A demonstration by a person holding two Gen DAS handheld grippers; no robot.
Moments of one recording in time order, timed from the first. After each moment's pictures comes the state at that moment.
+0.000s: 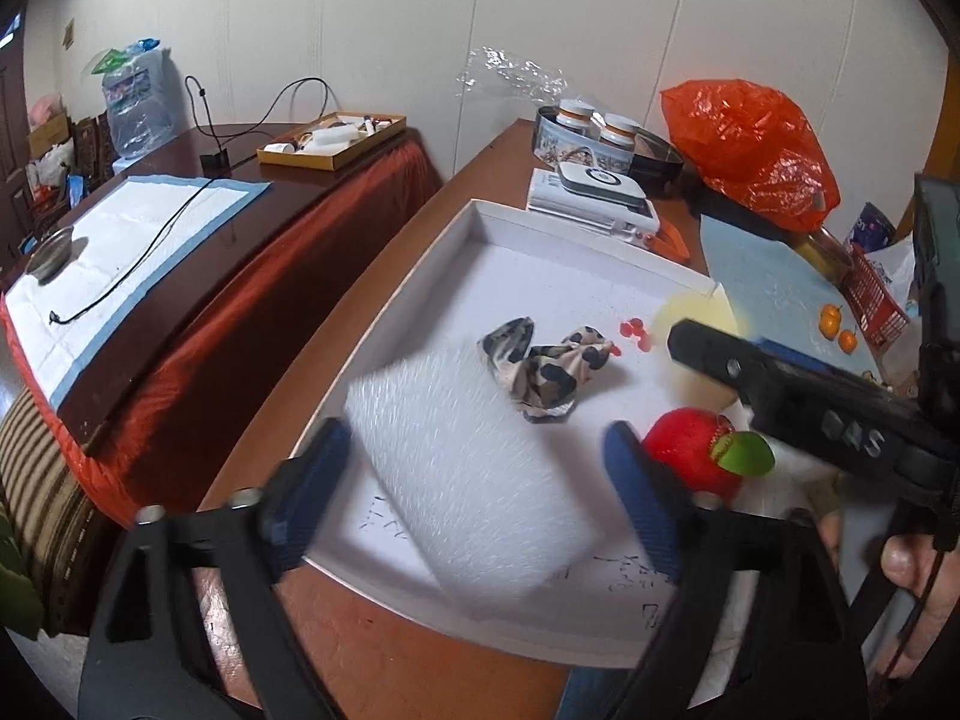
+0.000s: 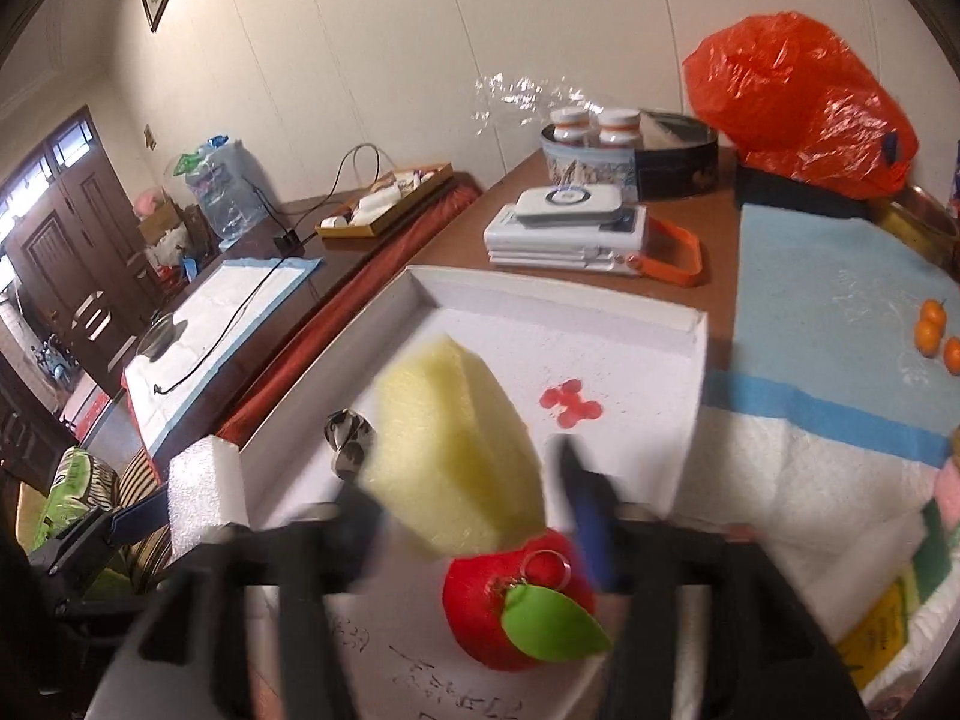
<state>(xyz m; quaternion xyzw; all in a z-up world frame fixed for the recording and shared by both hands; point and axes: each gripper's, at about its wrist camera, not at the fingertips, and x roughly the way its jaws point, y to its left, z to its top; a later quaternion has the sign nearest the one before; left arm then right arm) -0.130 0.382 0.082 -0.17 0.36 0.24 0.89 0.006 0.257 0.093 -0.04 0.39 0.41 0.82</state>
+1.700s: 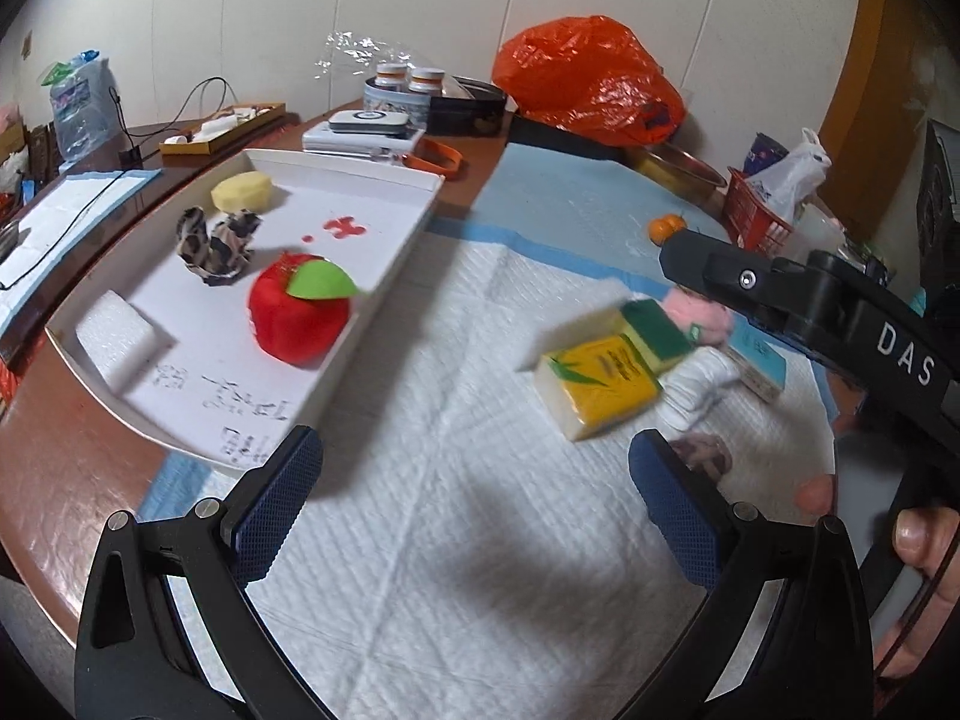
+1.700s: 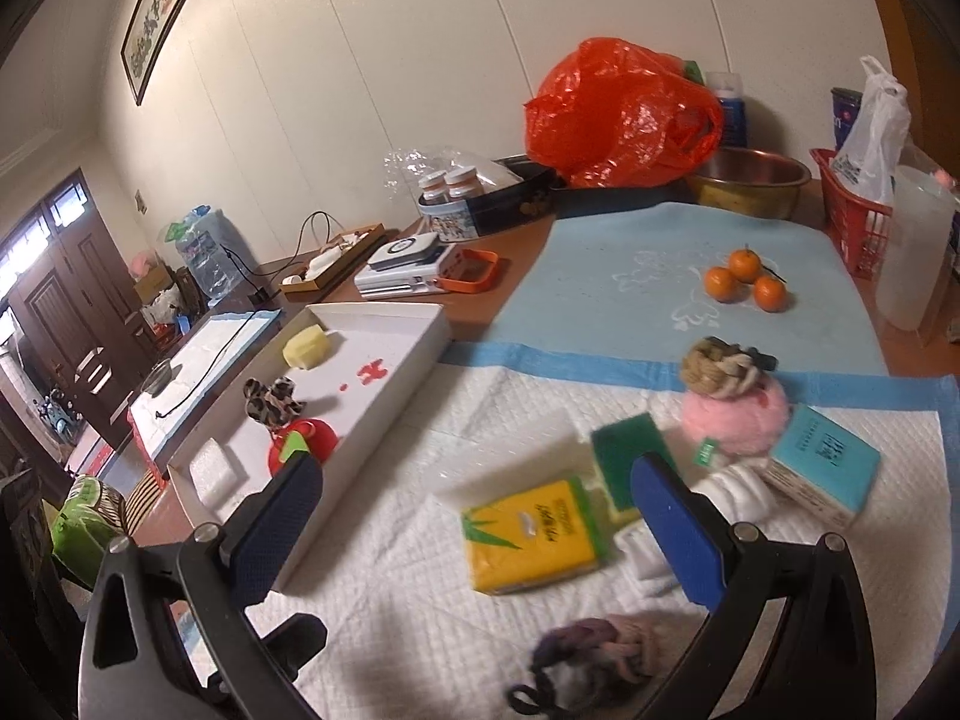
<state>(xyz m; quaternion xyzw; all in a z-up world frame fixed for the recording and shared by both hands) -0.088 0.133 0.074 -0.16 0.37 0.17 0.90 0.029 0.027 0.109 0.02 0.35 0.39 0.85</state>
